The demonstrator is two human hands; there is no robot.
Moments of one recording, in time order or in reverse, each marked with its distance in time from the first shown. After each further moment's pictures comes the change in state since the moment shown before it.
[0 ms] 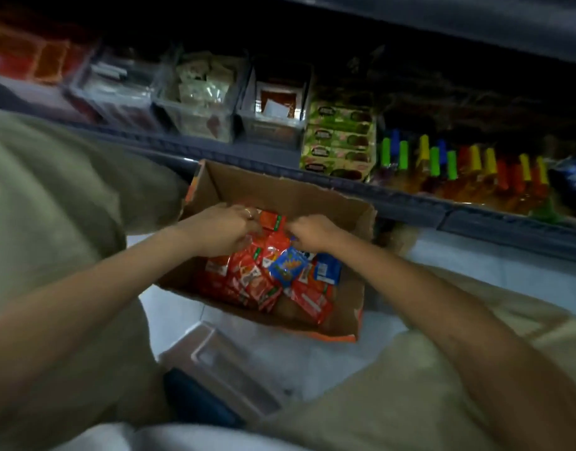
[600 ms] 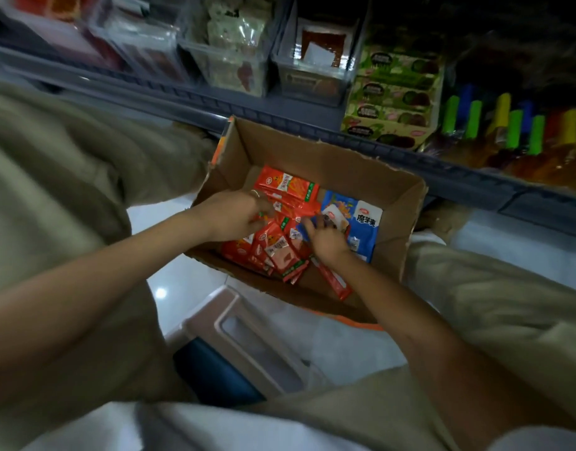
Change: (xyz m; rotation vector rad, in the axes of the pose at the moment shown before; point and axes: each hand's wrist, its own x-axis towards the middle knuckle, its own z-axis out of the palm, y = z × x) left_hand -0.018 -0.008 0.023 -0.362 -0.123 -0.240; right_hand 0.047 -0.030 0.128 0.083 0.042 0.195
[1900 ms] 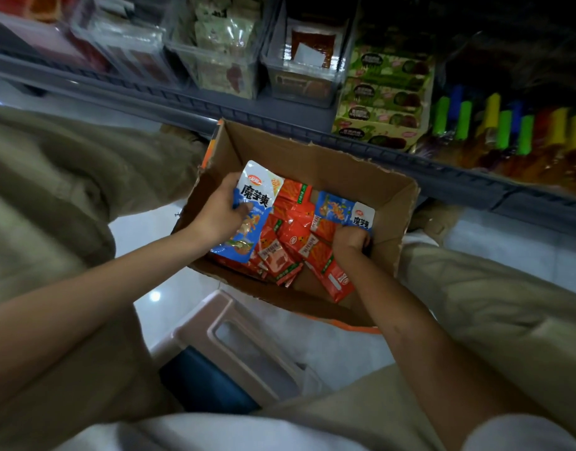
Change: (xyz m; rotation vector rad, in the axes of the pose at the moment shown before) left_hand 0.001 0.016 0.012 -0.960 0.396 -0.403; right_hand -0.001 0.030 -0.010 -0.287 -0.347 0.389
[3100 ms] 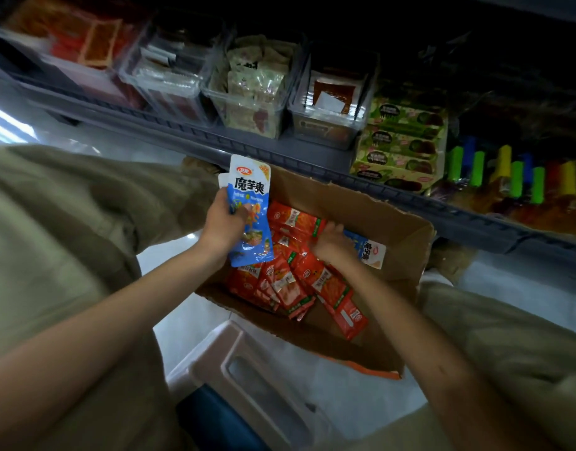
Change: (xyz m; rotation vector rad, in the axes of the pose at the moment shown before) left_hand 0.015 0.014 -0.027 -0.341 0.299 -0.098; right_hand -0.019 -0.021 -0.097 0.783 0.037 -0.051
